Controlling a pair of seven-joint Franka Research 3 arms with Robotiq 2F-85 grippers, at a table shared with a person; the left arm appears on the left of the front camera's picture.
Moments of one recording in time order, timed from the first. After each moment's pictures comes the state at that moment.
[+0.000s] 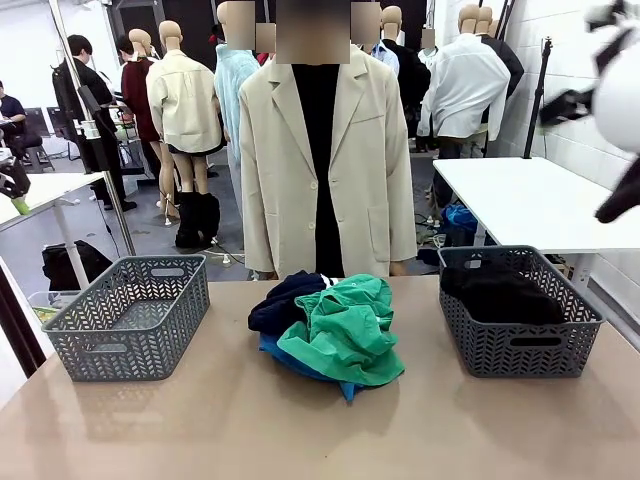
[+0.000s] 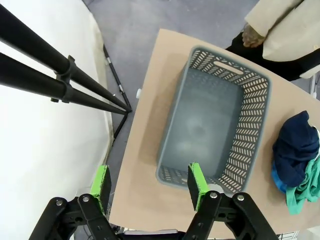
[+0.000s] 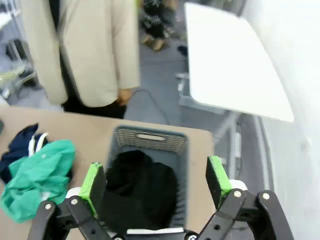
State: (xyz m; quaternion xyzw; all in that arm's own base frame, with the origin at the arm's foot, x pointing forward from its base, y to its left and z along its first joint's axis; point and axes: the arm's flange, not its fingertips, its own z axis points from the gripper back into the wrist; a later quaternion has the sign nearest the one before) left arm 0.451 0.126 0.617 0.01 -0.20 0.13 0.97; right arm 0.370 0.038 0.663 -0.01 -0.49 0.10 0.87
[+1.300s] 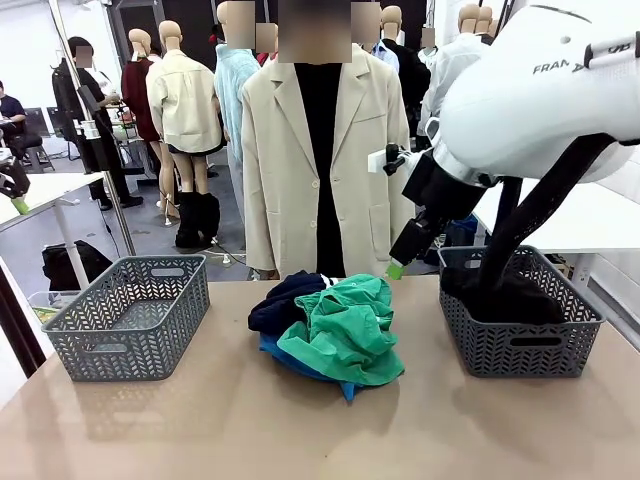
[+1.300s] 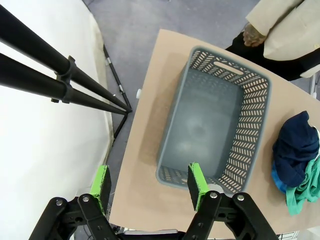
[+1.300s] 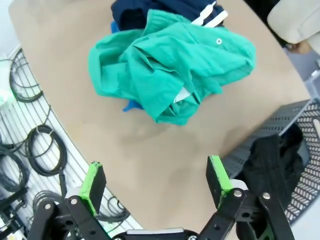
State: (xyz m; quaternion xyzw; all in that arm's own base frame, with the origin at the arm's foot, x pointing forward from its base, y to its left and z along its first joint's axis) left arm 0.451 0.126 0.618 0.01 -0.20 0.13 0.97; right arm 0.359 0.213 0.543 0.11 -0.19 0.45 0.87
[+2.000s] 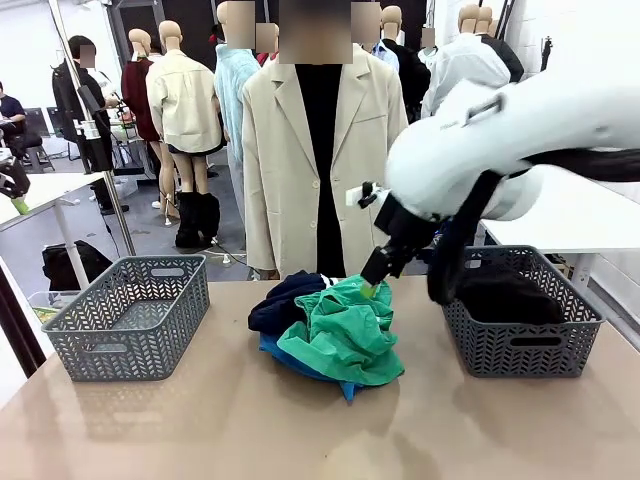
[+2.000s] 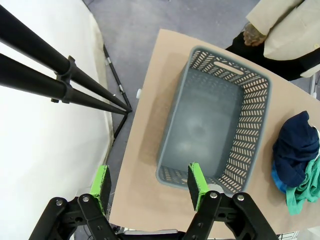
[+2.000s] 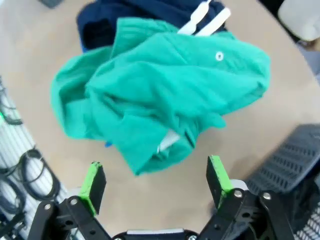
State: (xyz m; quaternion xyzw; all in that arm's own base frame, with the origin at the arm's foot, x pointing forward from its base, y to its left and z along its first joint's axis) left arm 0.451 0.126 0.617 0.01 -0.20 0.13 0.97; right arm 0.434 0.256 0.459 0.12 -0.17 0.42 0.88
